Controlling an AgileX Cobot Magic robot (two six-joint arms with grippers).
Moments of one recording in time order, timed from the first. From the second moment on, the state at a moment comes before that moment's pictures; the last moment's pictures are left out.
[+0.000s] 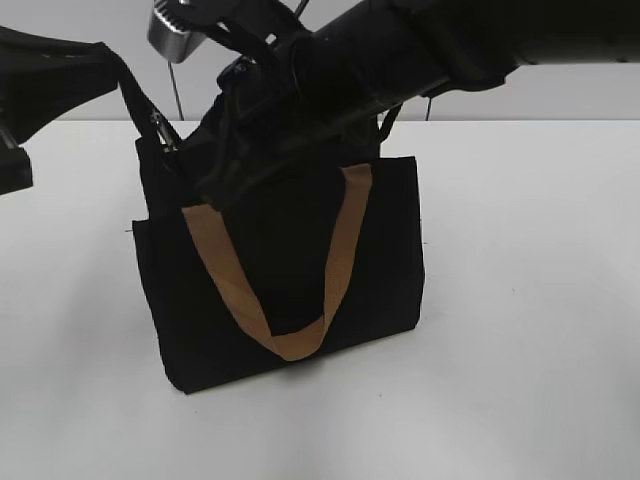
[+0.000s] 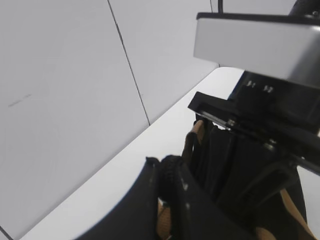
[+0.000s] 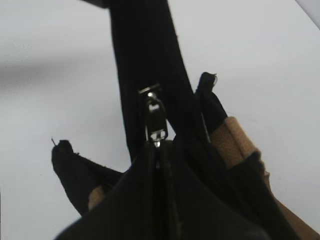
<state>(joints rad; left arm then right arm) -0.14 1.14 -0.61 1.29 -0.73 -0.69 0.66 1.83 -1.33 1.04 0.49 -1.37</state>
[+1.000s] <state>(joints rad) -0.14 1.14 -0.61 1.29 -0.73 -0.69 0.57 1.76 -1.33 0.83 0.60 -1.09</state>
